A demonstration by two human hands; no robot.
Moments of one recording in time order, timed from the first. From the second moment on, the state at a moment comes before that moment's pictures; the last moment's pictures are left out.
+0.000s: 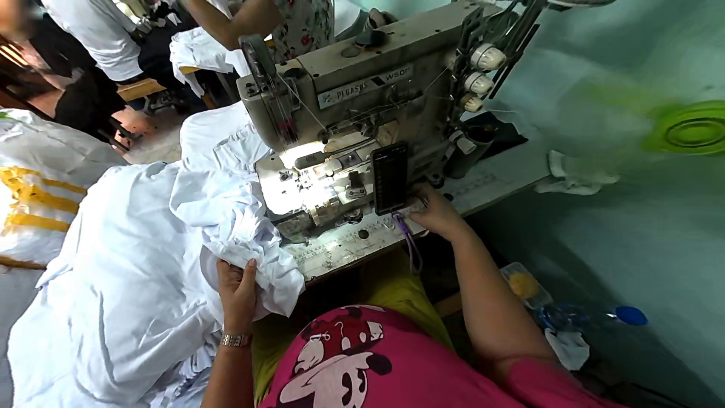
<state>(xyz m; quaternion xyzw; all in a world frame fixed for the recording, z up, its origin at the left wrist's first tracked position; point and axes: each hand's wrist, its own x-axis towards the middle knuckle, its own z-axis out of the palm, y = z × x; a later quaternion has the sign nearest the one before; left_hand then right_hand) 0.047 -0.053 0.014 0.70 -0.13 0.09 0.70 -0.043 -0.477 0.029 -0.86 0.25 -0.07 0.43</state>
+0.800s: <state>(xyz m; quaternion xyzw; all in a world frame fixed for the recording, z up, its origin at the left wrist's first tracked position) 0.048 -0.050 0.010 0.71 -0.14 0.08 0.69 -0.069 -0.469 0.031 -0.87 0.29 -0.10 0.38</state>
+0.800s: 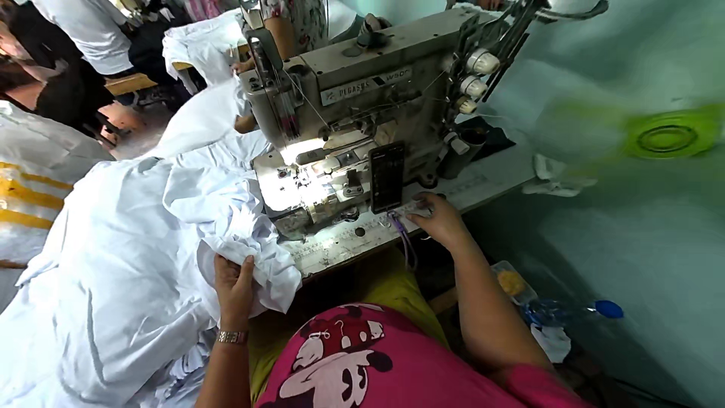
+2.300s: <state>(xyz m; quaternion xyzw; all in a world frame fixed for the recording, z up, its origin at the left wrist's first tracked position) 0.044 -0.051 0.011 0.70 -0.12 0.10 0.70 -0.040 -0.445 0.006 -0.75 0.28 -0.31 0.51</state>
